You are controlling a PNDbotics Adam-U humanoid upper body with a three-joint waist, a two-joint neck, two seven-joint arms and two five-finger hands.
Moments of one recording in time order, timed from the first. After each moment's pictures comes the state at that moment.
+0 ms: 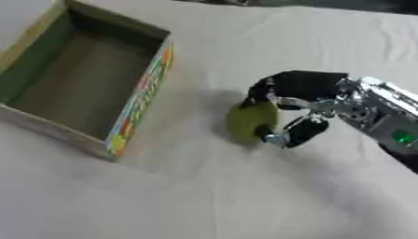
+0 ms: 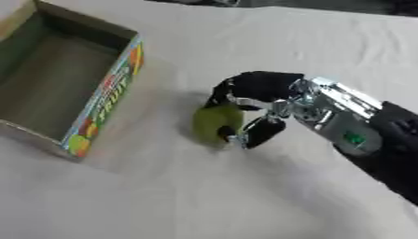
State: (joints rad) left arm -0.31 0.45 0.31 -1.98 -0.11 -0.35 0.48; right arm -0.61 -0.93 0.47 -1.81 0.54 -0.10 0.40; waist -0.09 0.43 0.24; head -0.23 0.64
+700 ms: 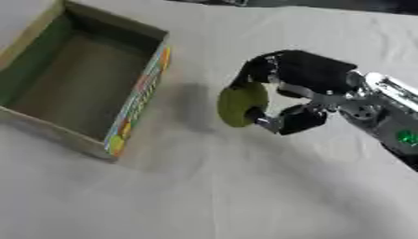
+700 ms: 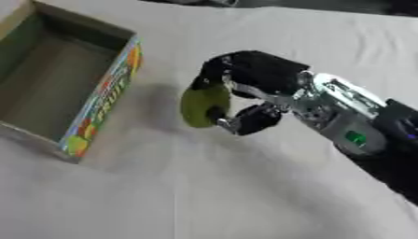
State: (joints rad) left arm -0.31 0.45 0.31 -1.98 -0.11 -0.35 0.48; right arm -0.61 -0.94 0.41 -1.92 0.60 -0.13 0.13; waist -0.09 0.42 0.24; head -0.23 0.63
